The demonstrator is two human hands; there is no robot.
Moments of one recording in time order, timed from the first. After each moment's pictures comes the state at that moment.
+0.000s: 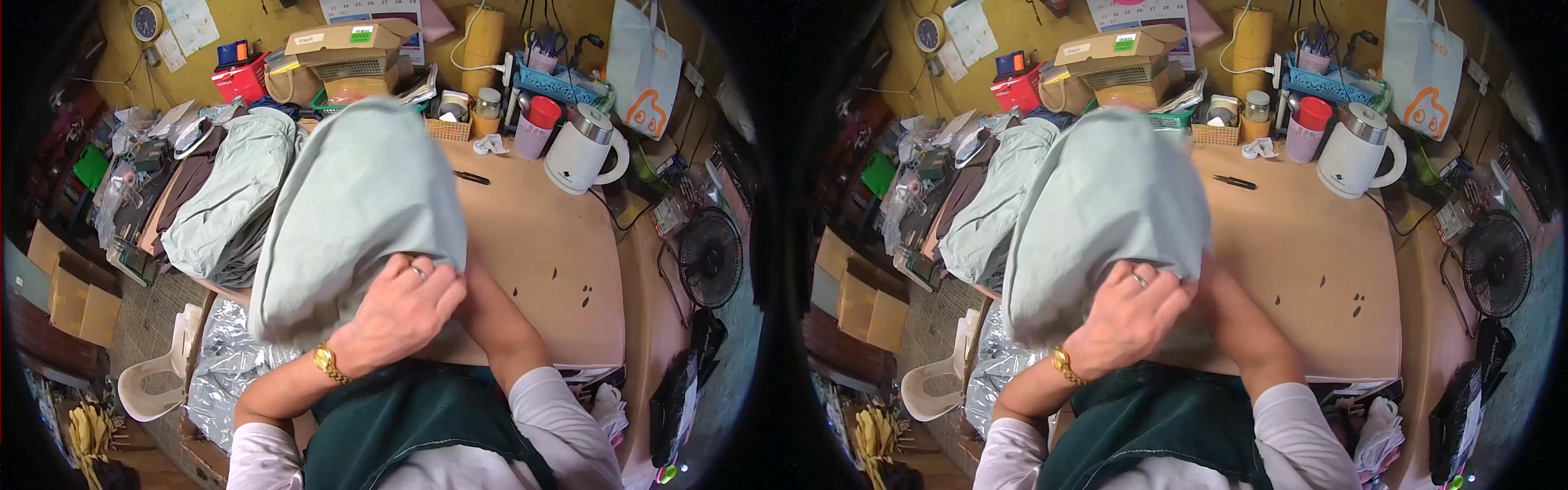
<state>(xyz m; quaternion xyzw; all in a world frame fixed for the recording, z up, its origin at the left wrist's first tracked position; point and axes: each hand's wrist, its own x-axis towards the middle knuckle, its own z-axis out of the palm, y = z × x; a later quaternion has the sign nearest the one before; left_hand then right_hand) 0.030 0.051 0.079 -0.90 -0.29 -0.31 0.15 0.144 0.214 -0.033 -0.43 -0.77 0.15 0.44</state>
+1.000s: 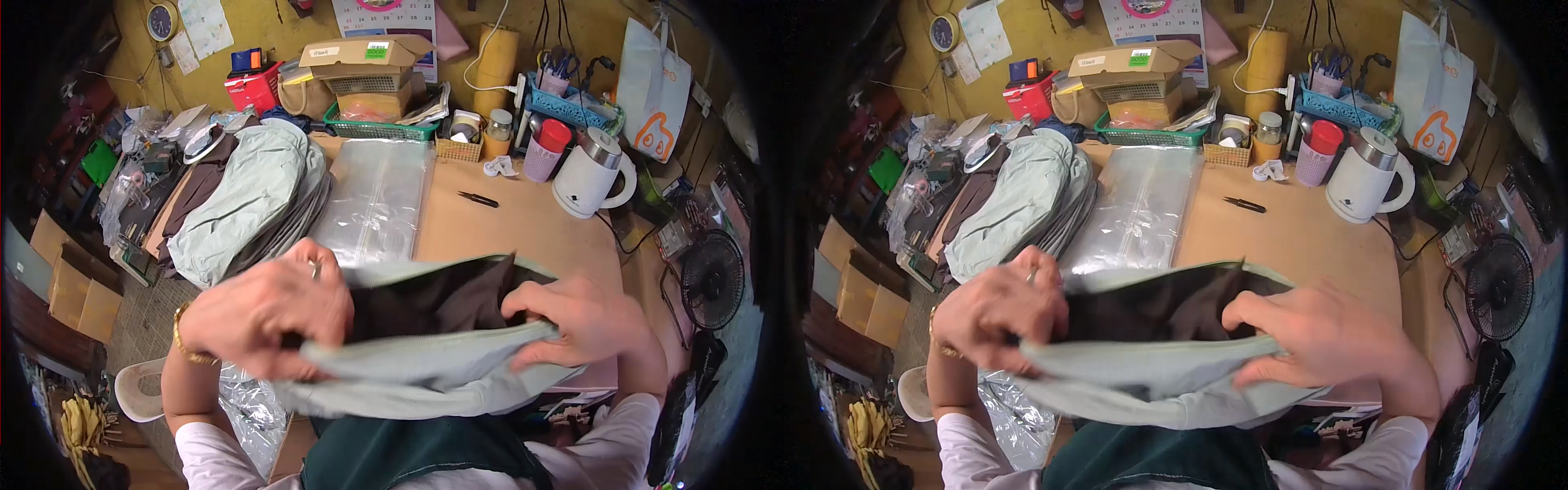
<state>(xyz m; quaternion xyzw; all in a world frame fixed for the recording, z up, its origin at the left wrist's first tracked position) -0.076 0.063 0.190 -0.93 -0.16 -0.16 -0.28 0.266 0.059 0.168 -0.25 -0.93 0.23 0.15</state>
